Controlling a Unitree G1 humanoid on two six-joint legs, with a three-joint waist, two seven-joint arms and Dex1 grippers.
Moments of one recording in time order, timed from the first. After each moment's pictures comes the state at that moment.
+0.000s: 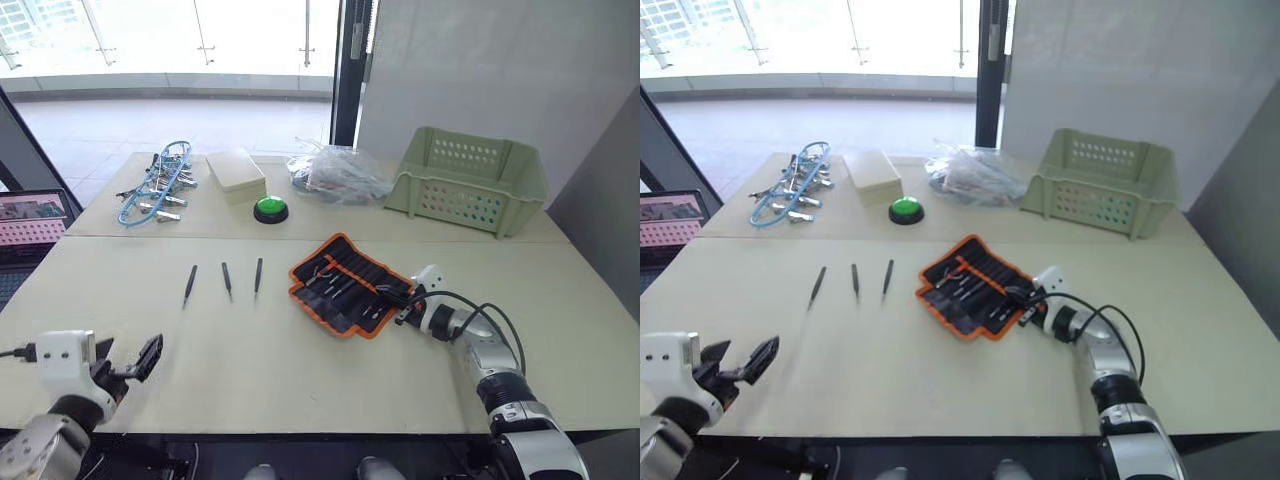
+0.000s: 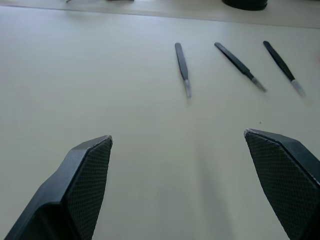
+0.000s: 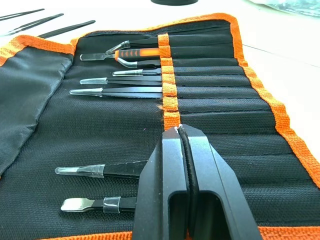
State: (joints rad) left arm 0.40 0.26 0.70 -0.64 -0.47 0.69 -0.42; right arm -0.56 -0.36 0.00 0.74 0.21 -0.13 0.89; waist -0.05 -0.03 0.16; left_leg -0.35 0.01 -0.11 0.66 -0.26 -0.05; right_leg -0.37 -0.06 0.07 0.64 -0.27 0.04
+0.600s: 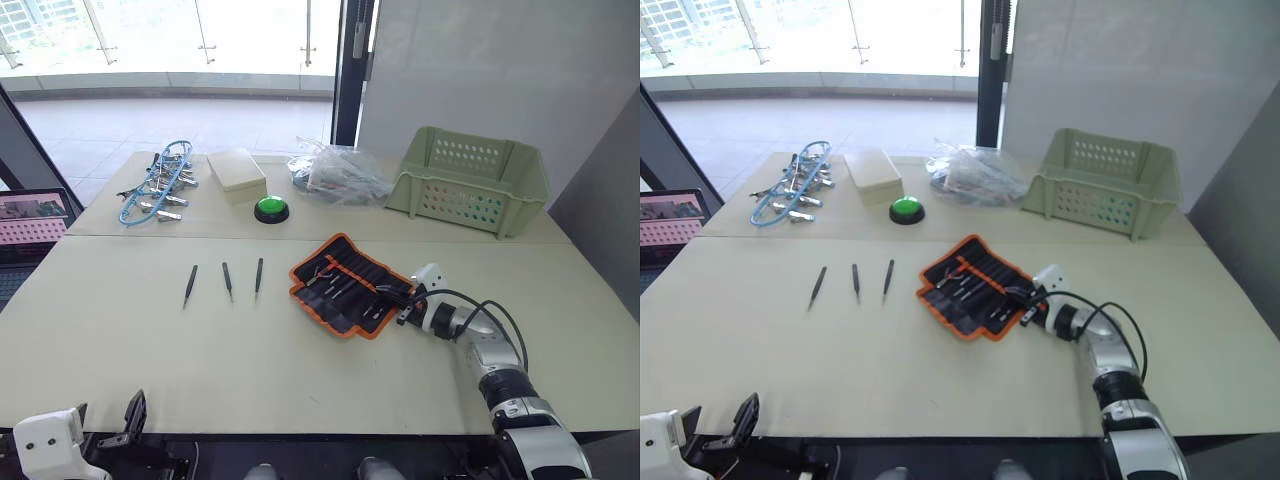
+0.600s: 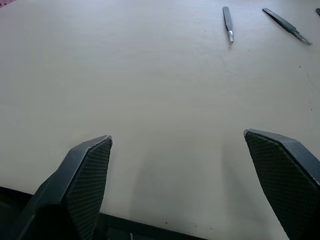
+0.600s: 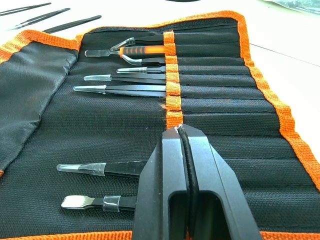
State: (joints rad) left arm 0.67 0.06 0.60 -0.65 -0.39 0.32 -0.36; right arm -0.57 -0.37 0.01 0.76 0.20 -0.14 0.92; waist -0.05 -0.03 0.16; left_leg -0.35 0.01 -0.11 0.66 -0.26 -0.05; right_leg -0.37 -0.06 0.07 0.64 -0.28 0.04
